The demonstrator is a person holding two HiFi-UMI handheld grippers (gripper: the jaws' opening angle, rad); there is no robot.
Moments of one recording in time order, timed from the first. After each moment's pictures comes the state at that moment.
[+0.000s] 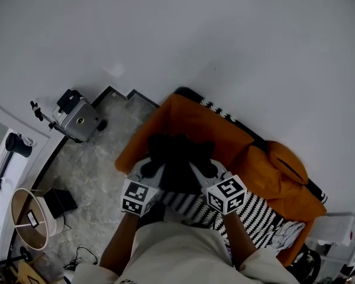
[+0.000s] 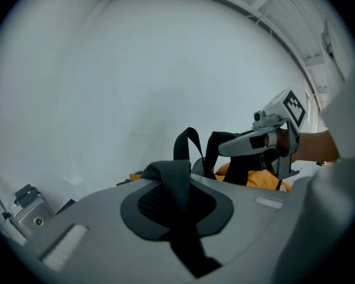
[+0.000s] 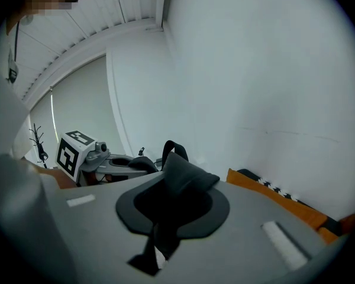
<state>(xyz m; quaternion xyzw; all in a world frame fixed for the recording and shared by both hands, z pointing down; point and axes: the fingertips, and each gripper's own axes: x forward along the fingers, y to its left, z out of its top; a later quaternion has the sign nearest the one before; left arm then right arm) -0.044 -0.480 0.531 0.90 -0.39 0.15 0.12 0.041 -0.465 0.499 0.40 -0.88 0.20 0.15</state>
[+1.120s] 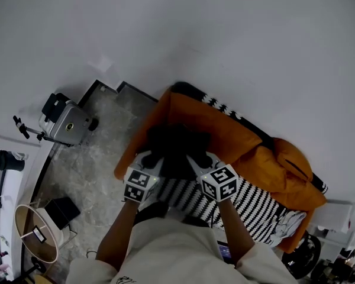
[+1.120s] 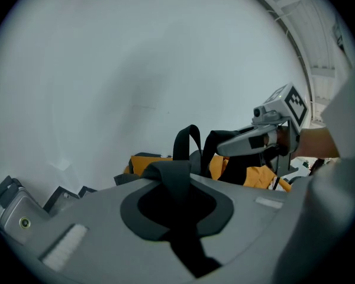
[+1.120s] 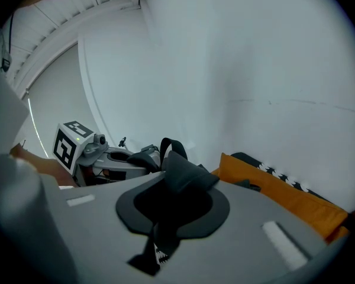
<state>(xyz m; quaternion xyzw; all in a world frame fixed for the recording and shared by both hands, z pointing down) -0.061 -0.603 0.630 0.90 -0.33 0.22 0.19 0.020 -0.586 0.598 0.42 -0.84 0.27 0.20</state>
